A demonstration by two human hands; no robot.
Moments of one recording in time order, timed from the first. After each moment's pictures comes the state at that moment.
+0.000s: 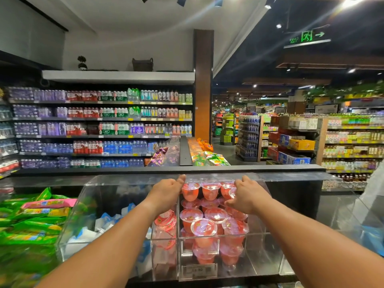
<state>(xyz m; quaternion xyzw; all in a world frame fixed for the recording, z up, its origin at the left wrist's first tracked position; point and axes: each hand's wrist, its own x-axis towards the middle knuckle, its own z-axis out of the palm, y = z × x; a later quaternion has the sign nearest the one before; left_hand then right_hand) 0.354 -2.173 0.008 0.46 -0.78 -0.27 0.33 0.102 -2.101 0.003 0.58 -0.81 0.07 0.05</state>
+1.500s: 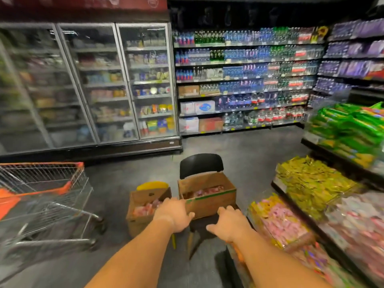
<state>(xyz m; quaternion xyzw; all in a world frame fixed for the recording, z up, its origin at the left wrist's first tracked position) 0.748 -1.536 -0.195 0.94 -0.31 -0.12 -0.01 0.640 -1.687 -0.219 0.94 -0.27 -0.12 -0.16</state>
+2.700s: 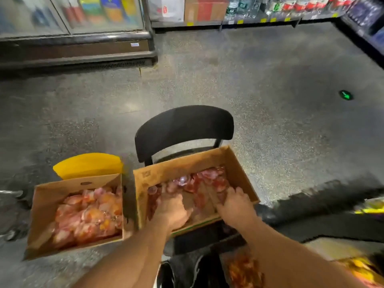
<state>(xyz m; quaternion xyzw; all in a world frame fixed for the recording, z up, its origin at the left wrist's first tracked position) 1.230 -1.896 -0.580 0.88 -0.22 -0.42 0.05 1.118 -2.056 -0.544 0.87 -0.37 -0.26 -0.19</state>
